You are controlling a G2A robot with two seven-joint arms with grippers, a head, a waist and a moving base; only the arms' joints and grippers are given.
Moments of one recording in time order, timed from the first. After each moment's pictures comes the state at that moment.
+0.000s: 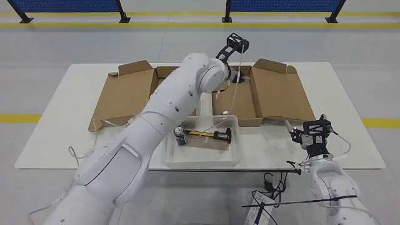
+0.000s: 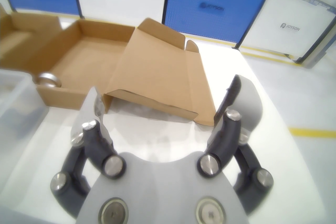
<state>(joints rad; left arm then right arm) 0.40 -1.60 -0.74 -0.94 0.89 -0.07 -0.83 -1.73 -1.15 1.60 -1.80 -1.33 0.00 0.00</state>
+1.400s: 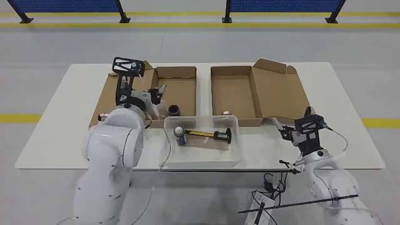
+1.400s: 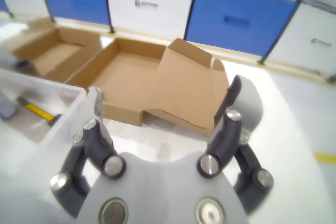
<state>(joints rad) 1.27 -1.39 -1.37 -2.18 1.59 0.14 -1.11 -1.72 -1.15 1.57 -1.93 -1.32 -0.17 0.03</state>
